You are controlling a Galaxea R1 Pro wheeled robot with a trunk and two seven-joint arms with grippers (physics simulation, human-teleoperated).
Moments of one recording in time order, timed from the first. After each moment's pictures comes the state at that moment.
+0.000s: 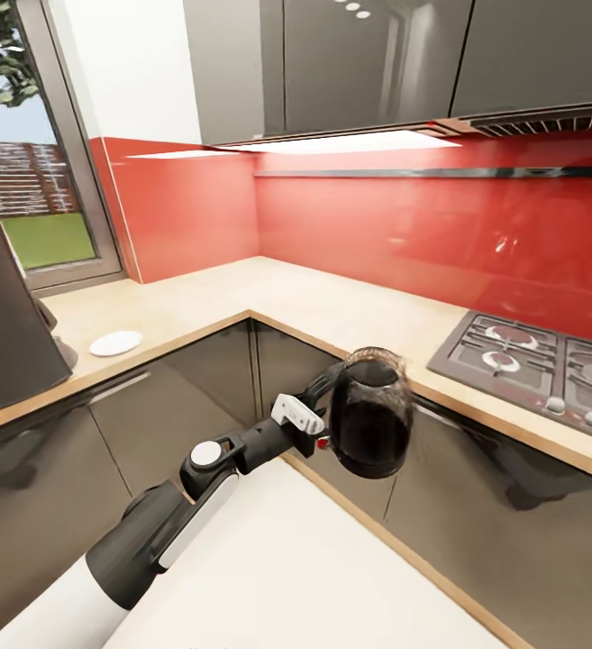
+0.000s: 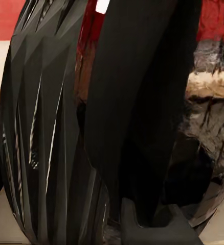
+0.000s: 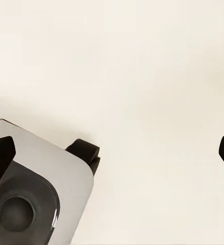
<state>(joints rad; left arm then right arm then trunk) -0.65 0.09 -0.67 -1.42 0.38 0.28 -0.24 -0.25 -0.28 0.21 0.05 0.02 -0.43 0.45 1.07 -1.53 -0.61</state>
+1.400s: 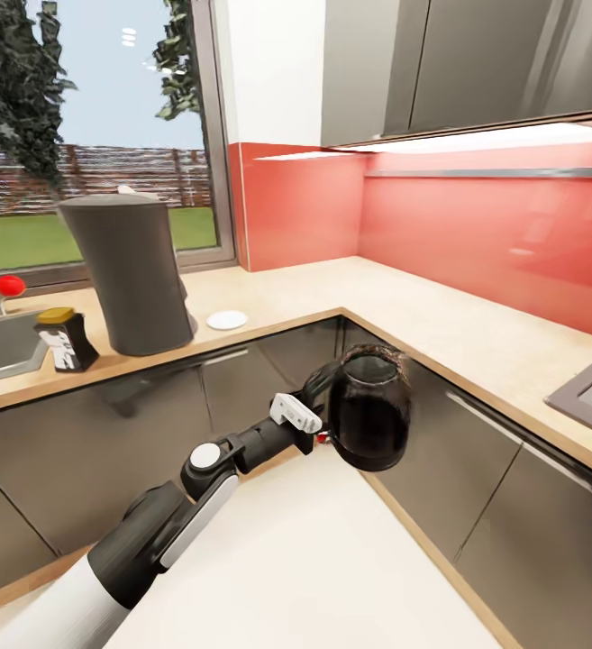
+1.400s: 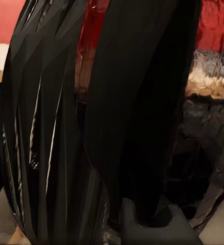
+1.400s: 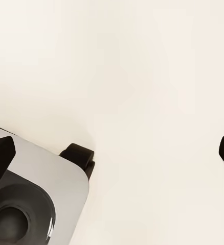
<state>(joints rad) -0.65 0.09 -0.67 -1.39 0.38 0.21 -0.24 -0.25 -0.26 0.21 0.05 0.02 -0.43 0.39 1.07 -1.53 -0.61</state>
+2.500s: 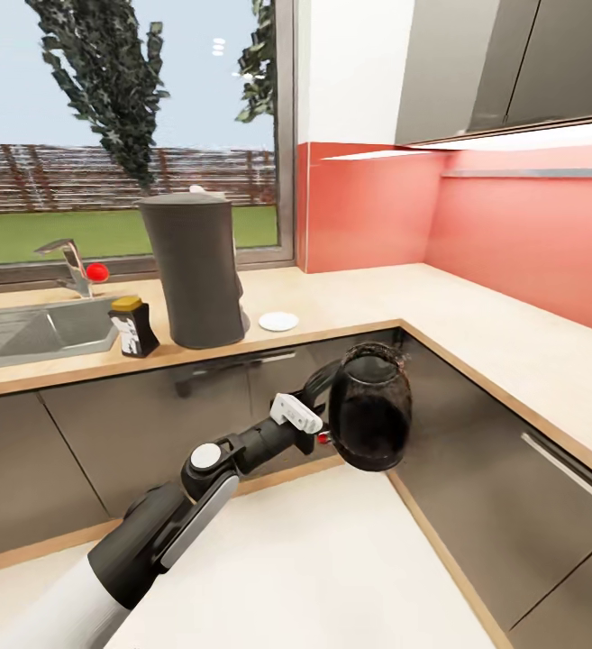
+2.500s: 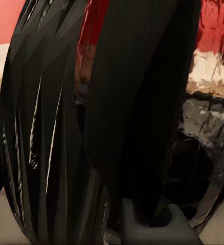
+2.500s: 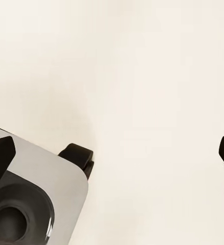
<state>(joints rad) -0.65 0.09 -0.67 -1.39 0.38 0.21 -0.24 -0.25 -0.26 0.22 0.05 0.02 -0.43 0.38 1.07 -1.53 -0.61</state>
